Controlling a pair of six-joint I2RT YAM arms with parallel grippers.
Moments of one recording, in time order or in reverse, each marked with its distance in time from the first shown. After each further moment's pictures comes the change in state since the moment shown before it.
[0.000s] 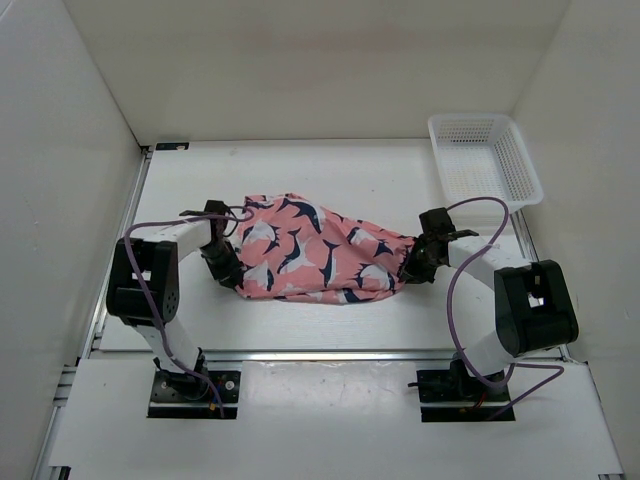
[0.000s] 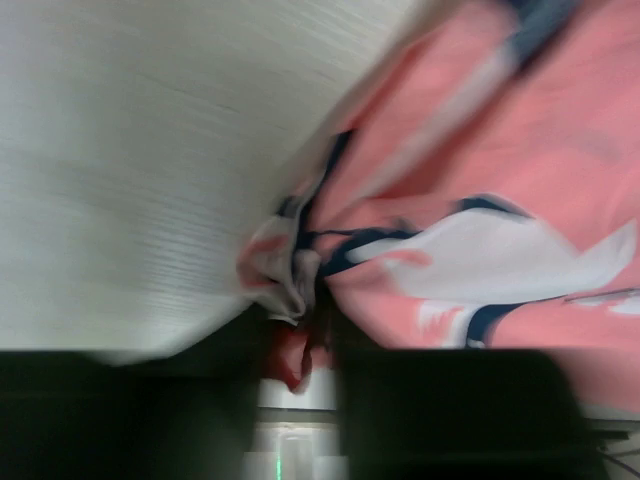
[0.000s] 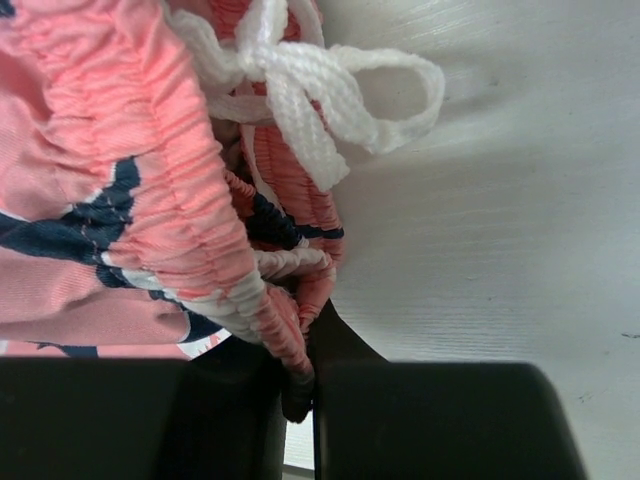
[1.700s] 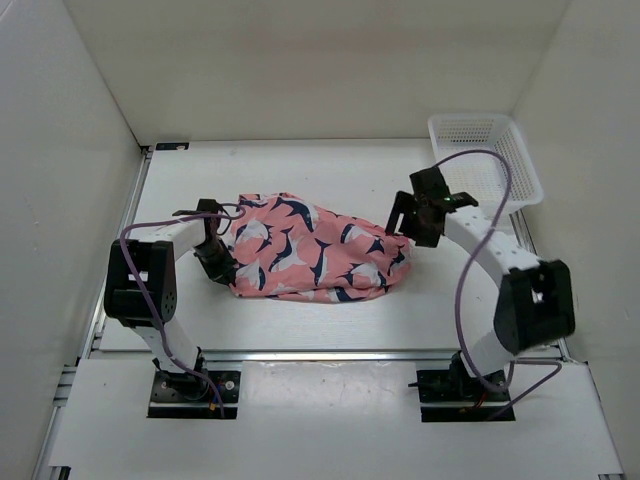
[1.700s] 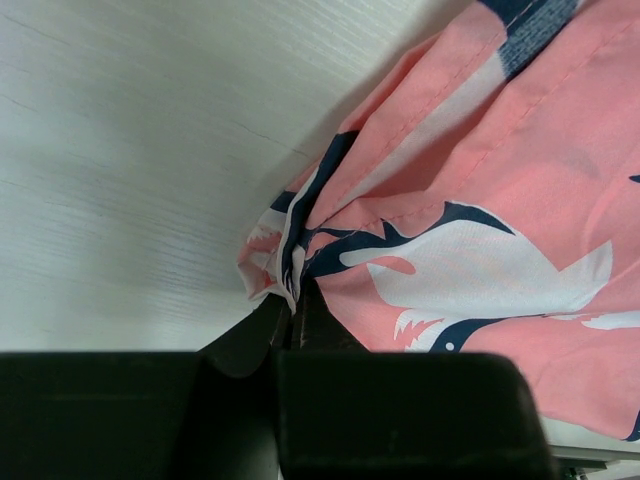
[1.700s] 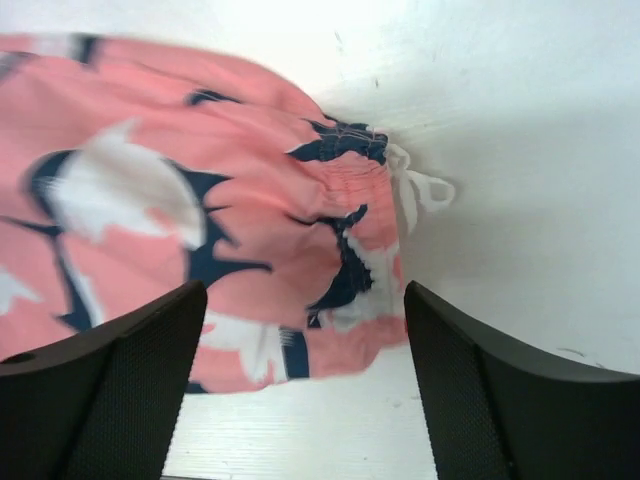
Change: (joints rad) left arm 0.040 -0.002 0.002 0.010 -0.040 -0.009; right arm 0.082 0.060 0.375 -0.180 0.184 -0.054
